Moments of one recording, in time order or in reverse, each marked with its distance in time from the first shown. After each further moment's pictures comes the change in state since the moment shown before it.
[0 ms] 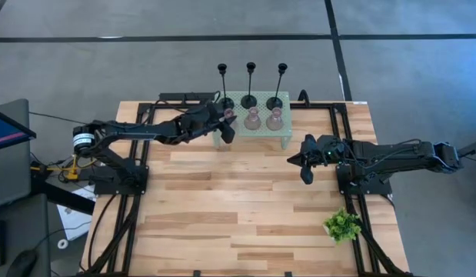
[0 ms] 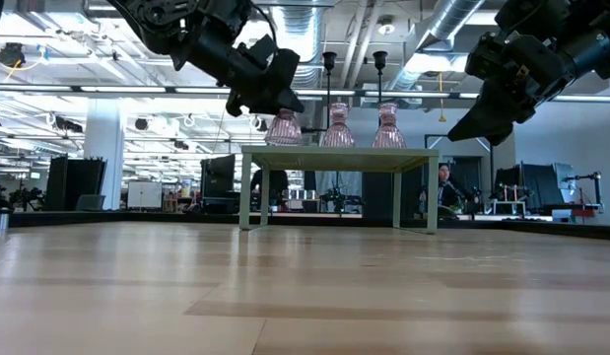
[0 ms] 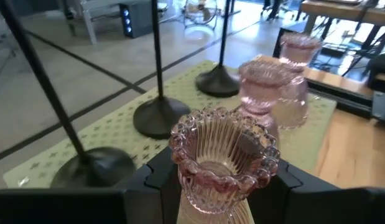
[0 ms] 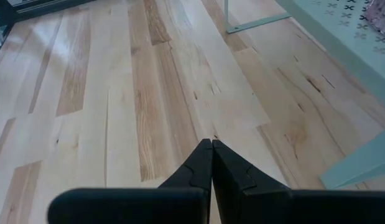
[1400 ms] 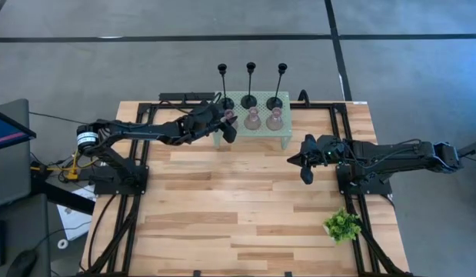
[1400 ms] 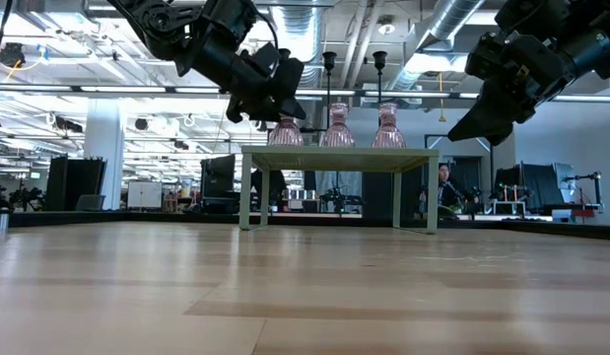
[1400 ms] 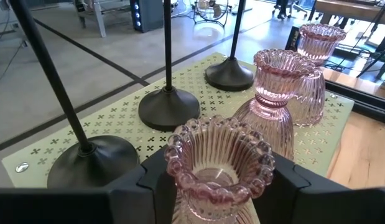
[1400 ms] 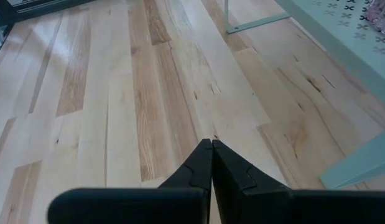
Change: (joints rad) left arm 0.001 0.041 0.000 0.016 -0.045 -0.042; right arm 0.000 0.000 0.000 0.000 0.000 0.000
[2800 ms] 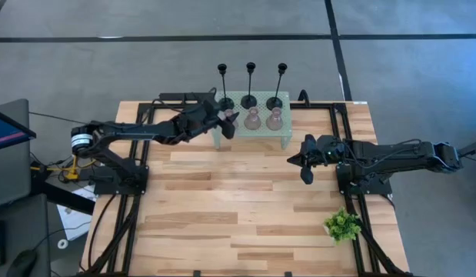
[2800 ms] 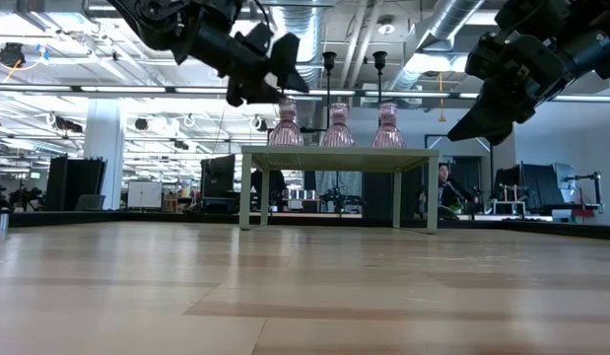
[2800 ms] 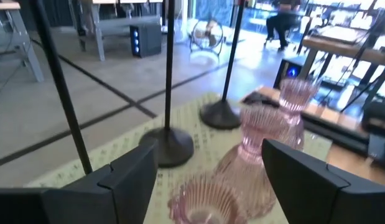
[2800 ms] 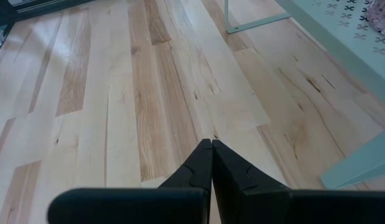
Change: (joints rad) left arm 0.000 -0.053 0.000 0.065 0.000 0.000; right arm 0.000 0.000 0.000 0.000 0.000 0.000
